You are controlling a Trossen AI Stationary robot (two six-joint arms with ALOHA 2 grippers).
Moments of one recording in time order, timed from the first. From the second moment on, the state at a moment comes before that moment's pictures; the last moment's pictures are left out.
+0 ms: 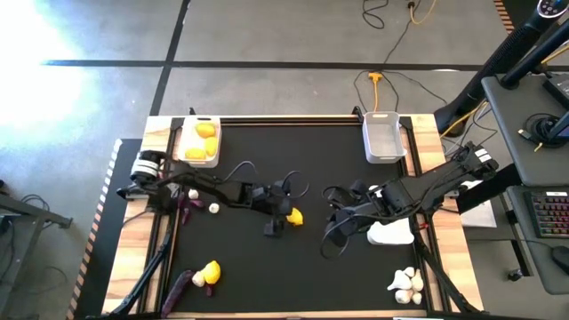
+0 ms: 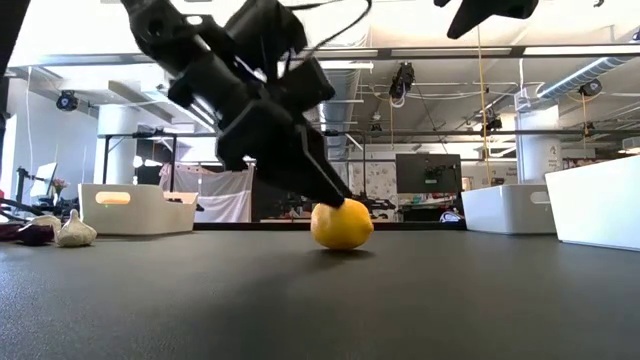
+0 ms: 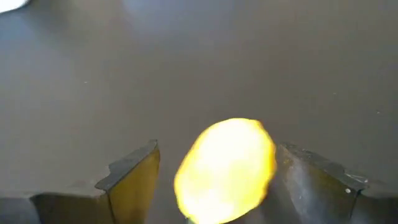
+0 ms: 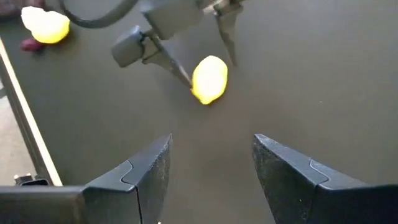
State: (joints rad) left arm -0.08 1.84 0.94 0.21 0.01 0.17; right arm 0.40 1.50 1.43 -1.01 0.34 0.94
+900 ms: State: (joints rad) left arm -0.09 1.94 0.95 0.24 0.02 -0.07; right arm 0.33 1.50 1.43 -1.01 0.34 0.89
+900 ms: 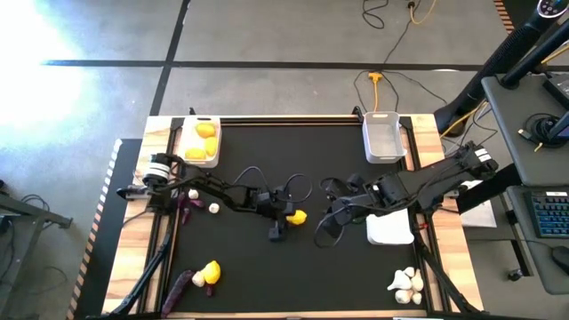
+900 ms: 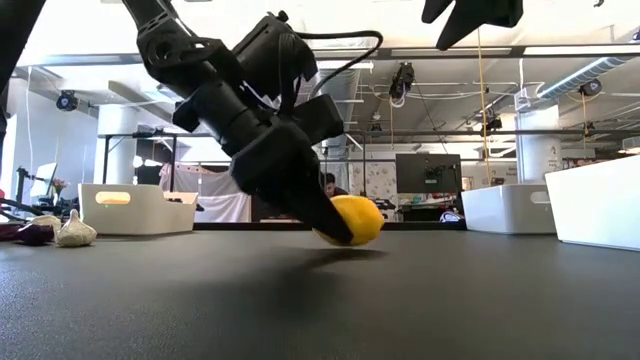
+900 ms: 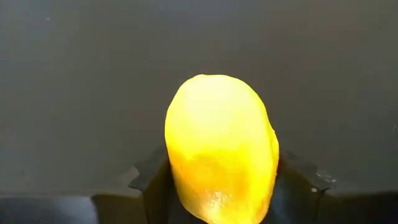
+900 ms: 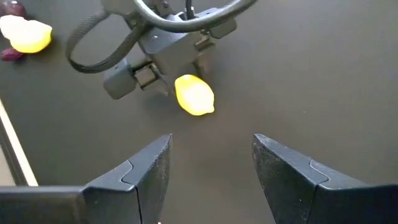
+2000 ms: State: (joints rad) left arm 0.52 1.07 0.89 -0.92 -0.33 -0.20; right arm 0.22 1.50 1.49 -1.01 0.31 0.56
